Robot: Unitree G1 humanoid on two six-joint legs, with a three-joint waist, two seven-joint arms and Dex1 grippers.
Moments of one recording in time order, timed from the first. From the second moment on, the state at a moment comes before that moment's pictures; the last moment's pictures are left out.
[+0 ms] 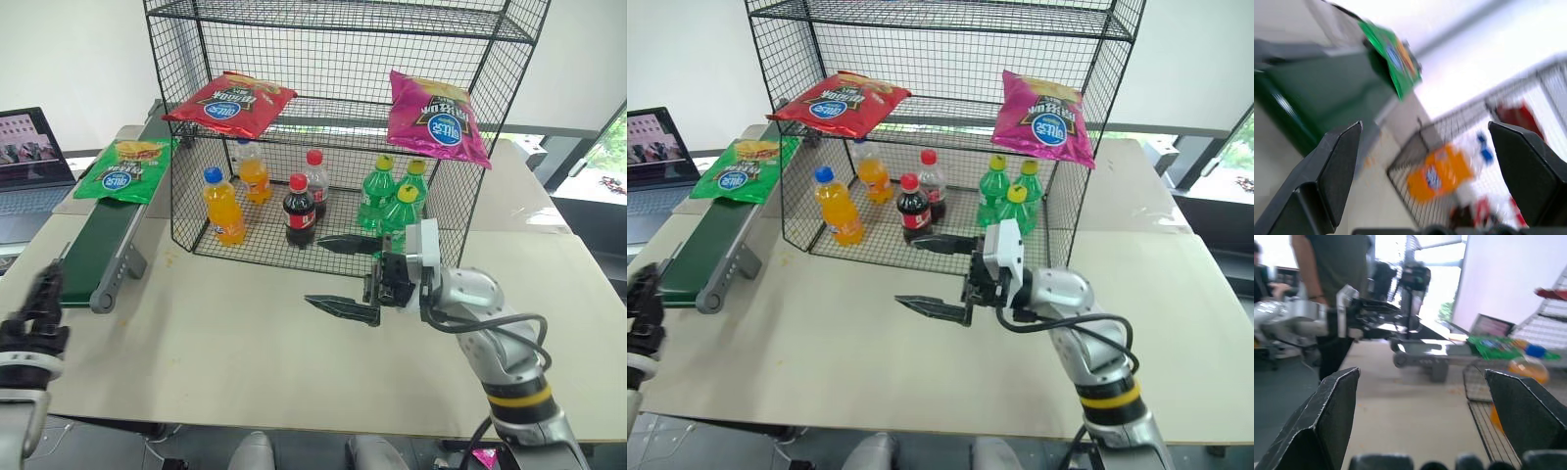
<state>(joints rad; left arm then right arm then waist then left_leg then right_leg) 0.24 0.35 0.94 -0.35 -1.73 0.52 0.16 -0.47 -0.38 0.14 -0.30 0.57 0.28 1.06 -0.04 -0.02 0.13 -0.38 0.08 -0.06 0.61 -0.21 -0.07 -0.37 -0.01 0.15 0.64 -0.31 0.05</state>
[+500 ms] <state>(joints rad) 0.23 0.40 0.91 -0.14 -1.89 0.57 0.17 -0.55 -0.34 0.15 -0.25 0.57 0.27 1.10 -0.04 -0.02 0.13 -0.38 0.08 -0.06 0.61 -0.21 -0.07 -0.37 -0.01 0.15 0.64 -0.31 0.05</state>
